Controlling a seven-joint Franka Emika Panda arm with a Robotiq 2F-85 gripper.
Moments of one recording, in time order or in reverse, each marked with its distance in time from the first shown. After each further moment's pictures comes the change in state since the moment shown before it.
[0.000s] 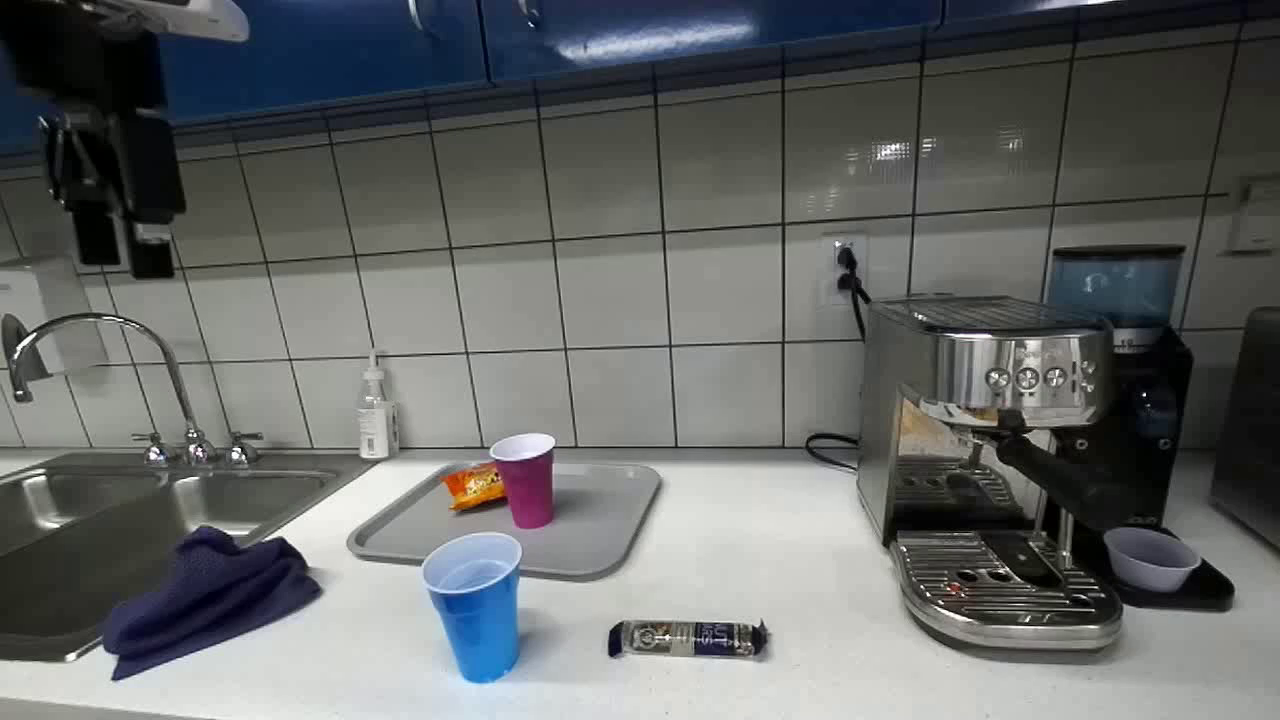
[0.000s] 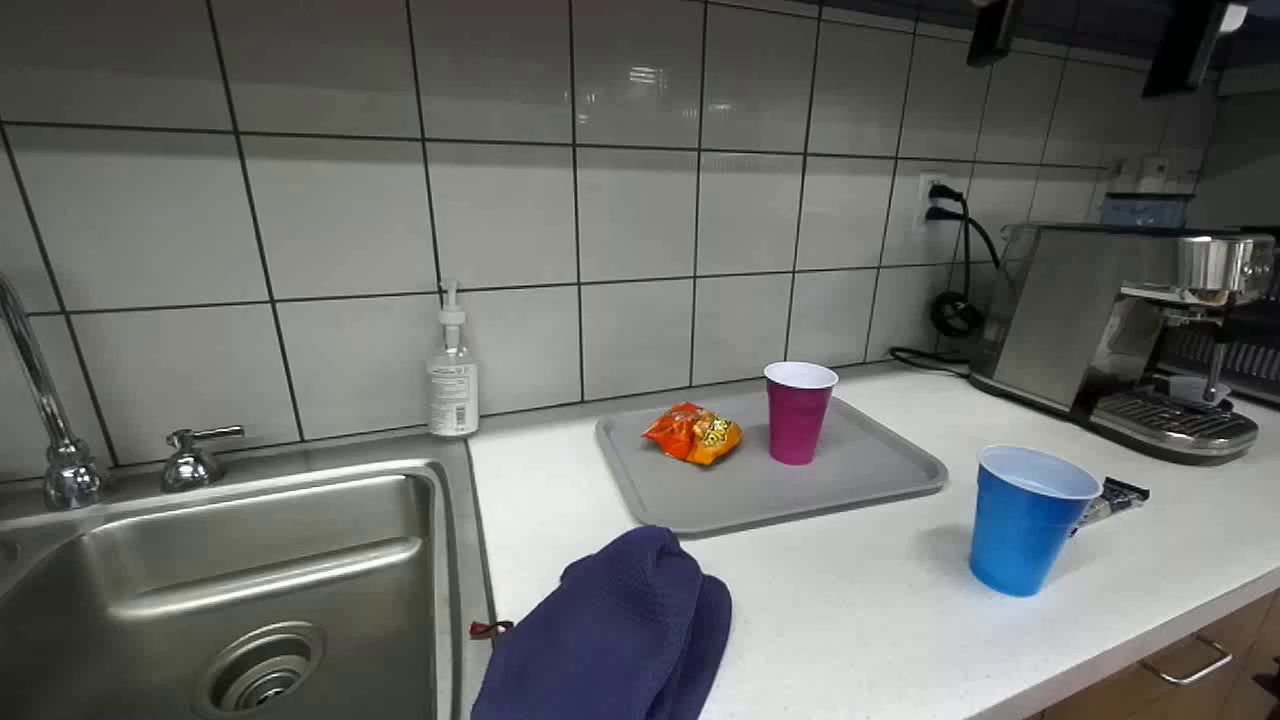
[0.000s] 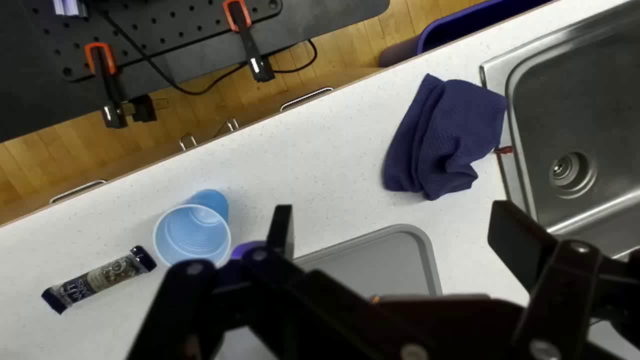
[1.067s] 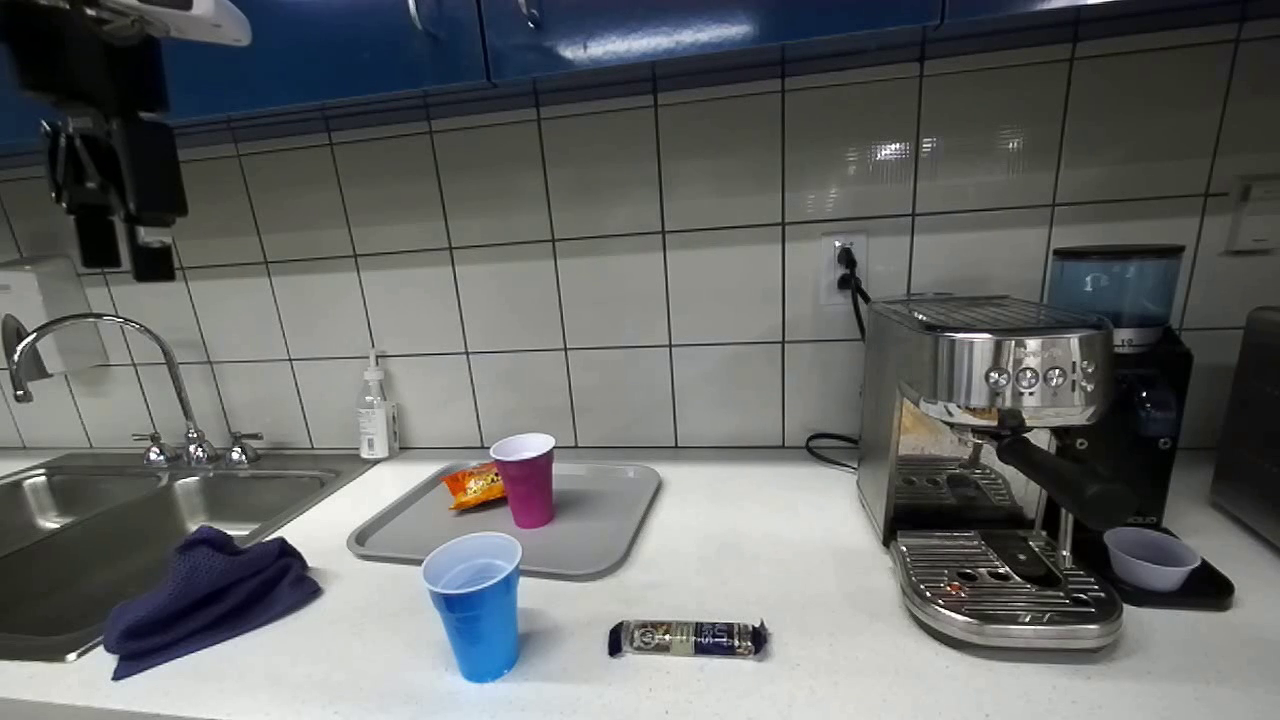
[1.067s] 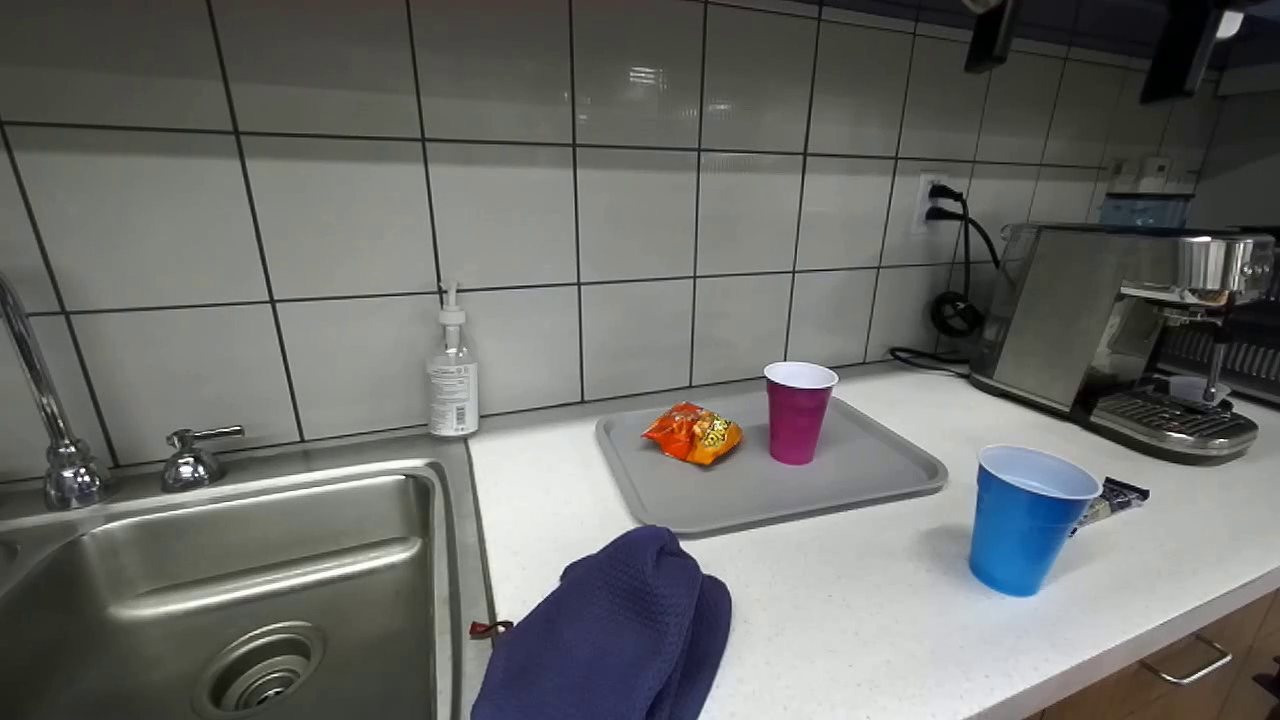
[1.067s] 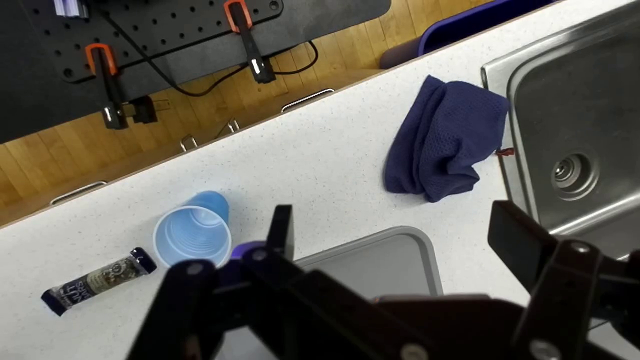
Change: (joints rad) arm 0.000 0.007 0.001 -0.001 0.000 0.002 -0.002
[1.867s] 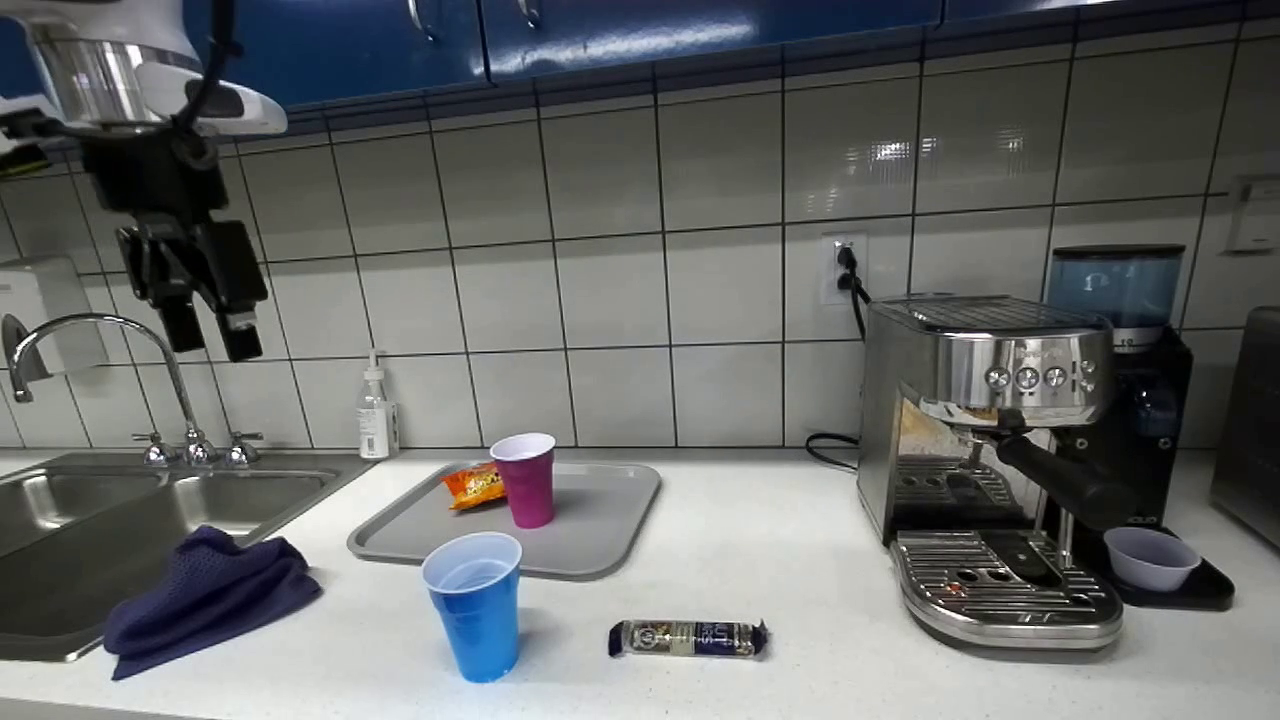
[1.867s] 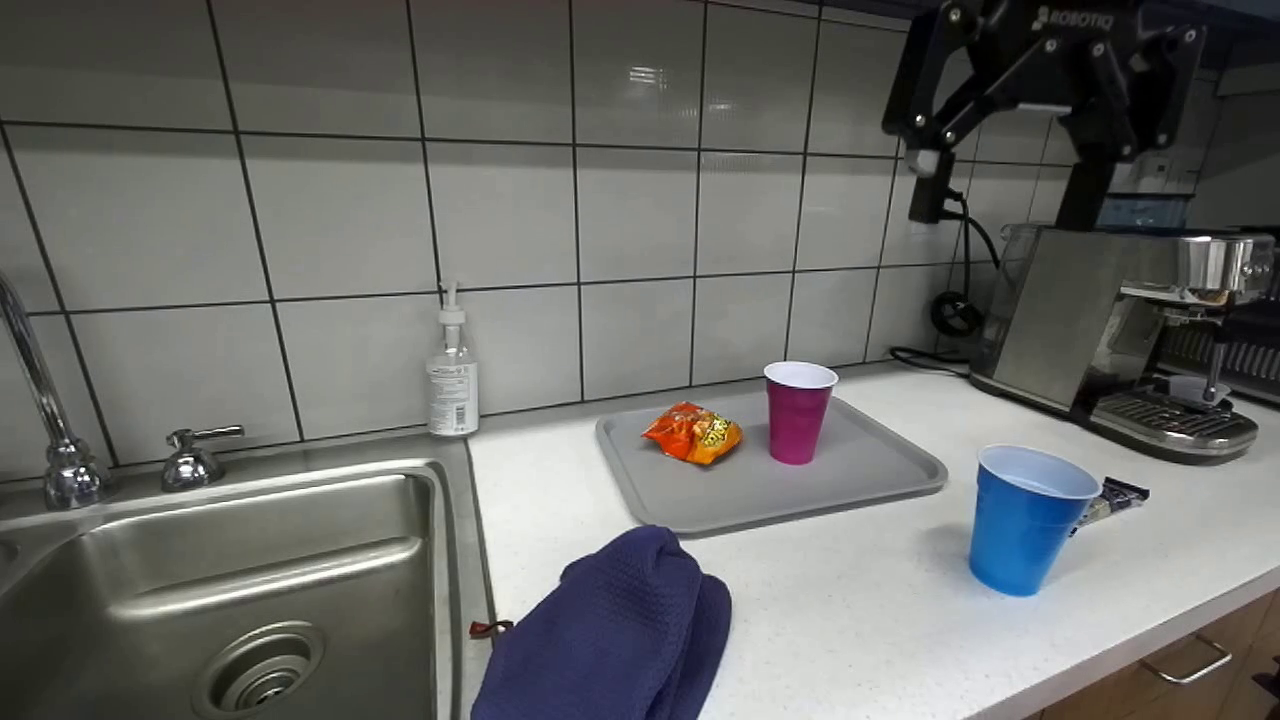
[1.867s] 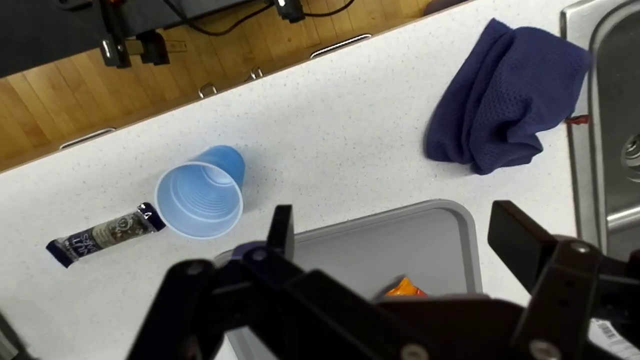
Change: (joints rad) arm -0.006 0.082 0.063 -0.132 -0.092 0.278 0.001
